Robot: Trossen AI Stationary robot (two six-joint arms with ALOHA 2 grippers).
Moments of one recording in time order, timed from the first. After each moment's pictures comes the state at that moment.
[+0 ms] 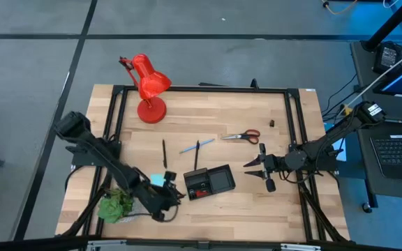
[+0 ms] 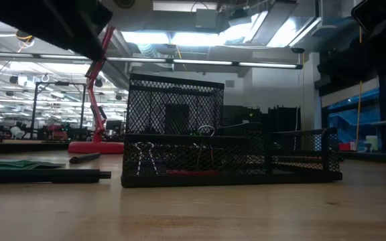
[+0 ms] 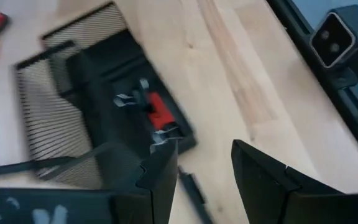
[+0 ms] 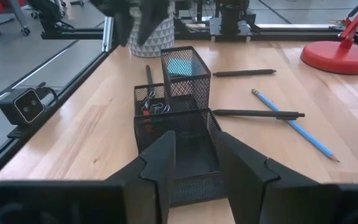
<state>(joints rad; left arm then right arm) -0.66 1.59 0.94 -0.17 -0.40 -0.26 0.53 0.95 0.16 0.52 0.40 0.15</state>
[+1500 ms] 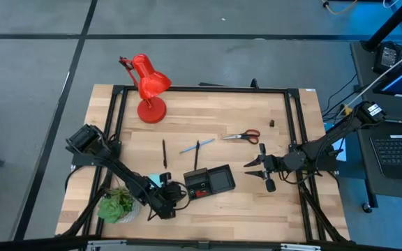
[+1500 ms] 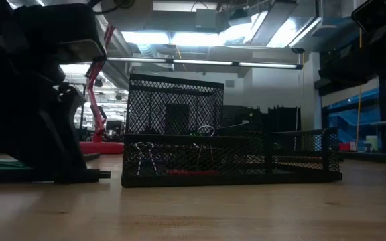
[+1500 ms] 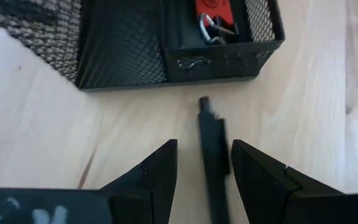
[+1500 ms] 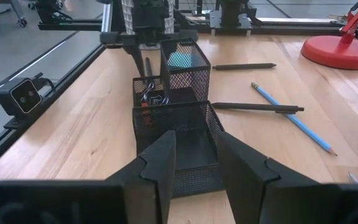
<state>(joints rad) -0.65 1.83 0.91 -0.16 -0.46 -0.77 0.53 0.95 0.17 0.49 0.40 0.15</state>
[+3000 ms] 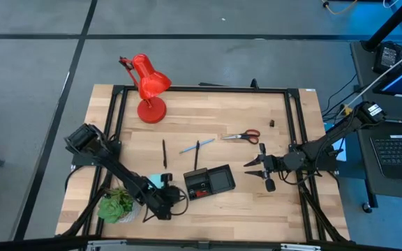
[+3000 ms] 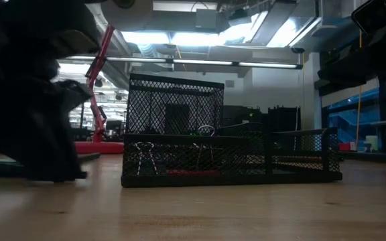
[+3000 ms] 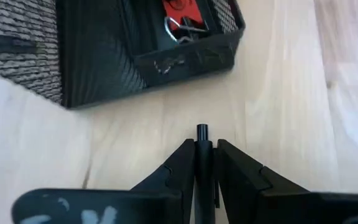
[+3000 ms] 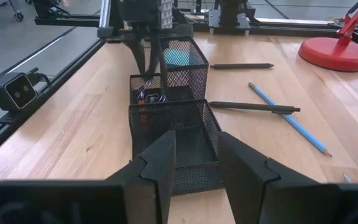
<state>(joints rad) -0.67 1.81 0.90 -0.14 -0.46 -0.60 0.53 0.94 0.17 0.48 0.40 0.13</state>
